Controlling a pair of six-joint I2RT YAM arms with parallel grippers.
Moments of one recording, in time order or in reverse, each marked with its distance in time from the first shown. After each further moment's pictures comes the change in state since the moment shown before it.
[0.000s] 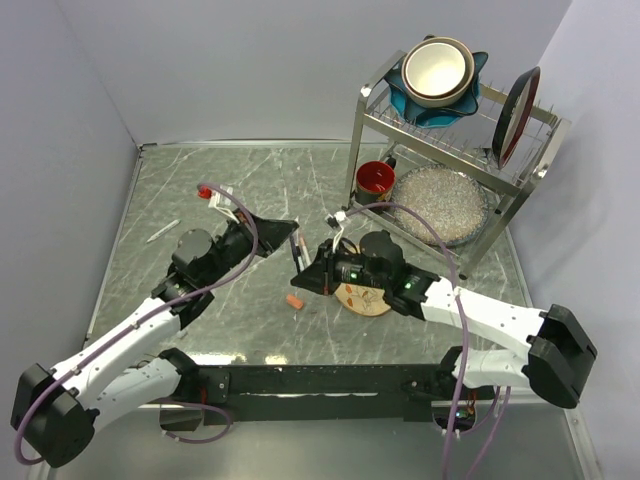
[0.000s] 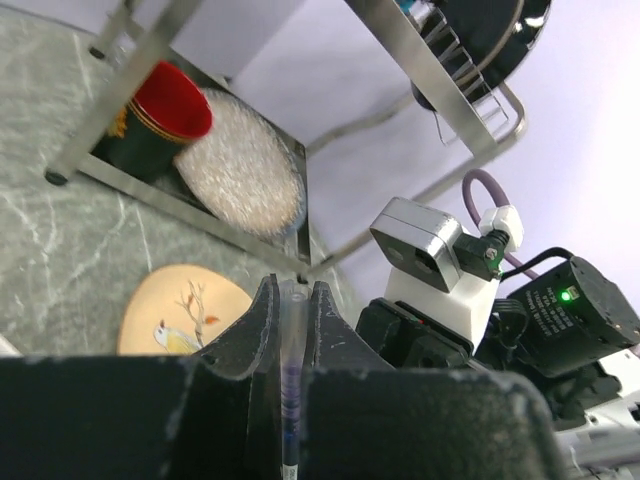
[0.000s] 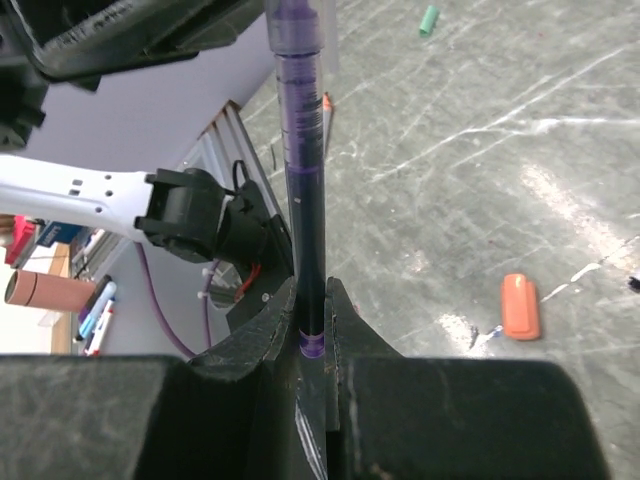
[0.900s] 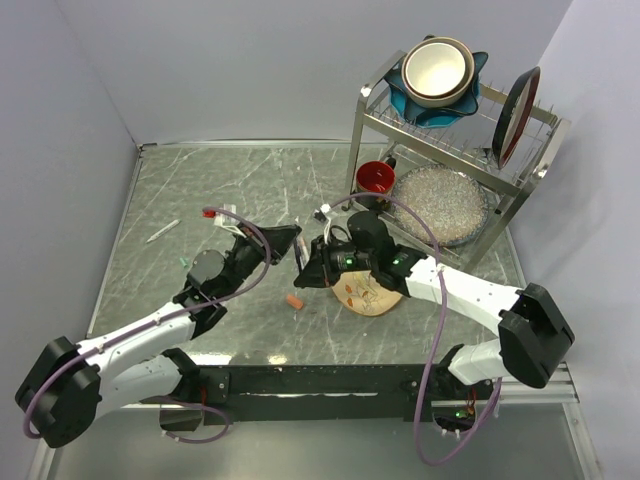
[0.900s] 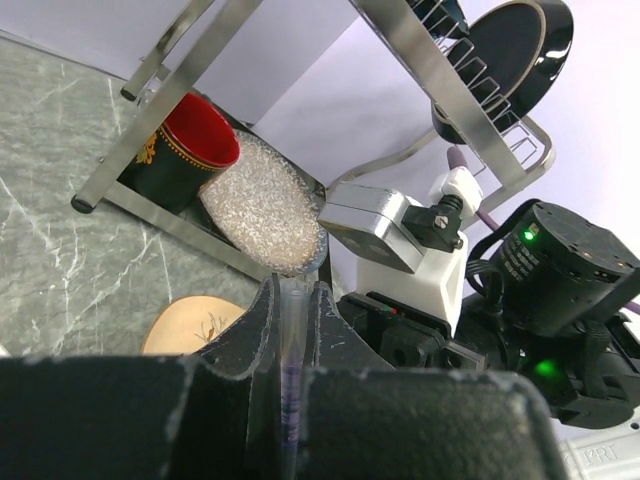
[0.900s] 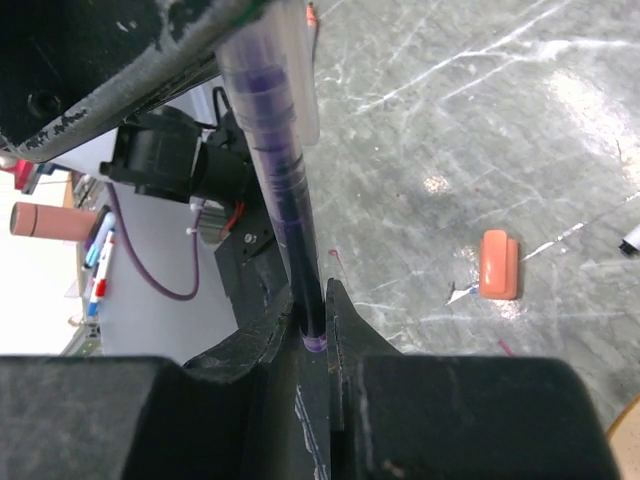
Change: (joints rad) left arm -0.103 0.097 -0.188 0.367 -0.220 0.022; right arm -0.120 0.172 0.134 -0.177 -0.248 -0.099
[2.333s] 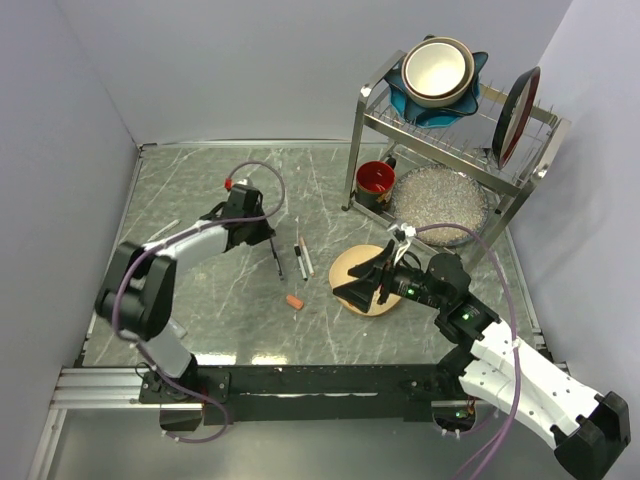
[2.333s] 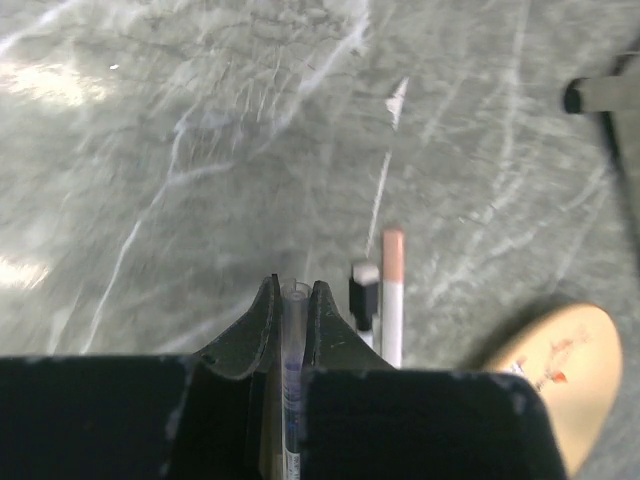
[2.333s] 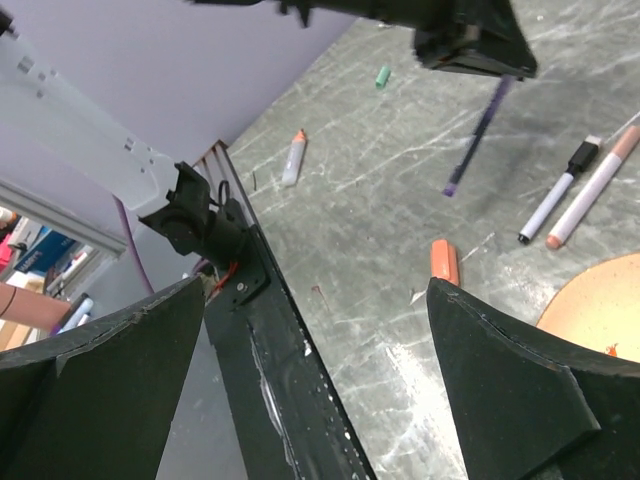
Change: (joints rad) left arm 0.331 0.638 0.578 -0.911 0.005 0.071; right arm -0.117 -0.676 -0.392 0.065 0.116 0.045
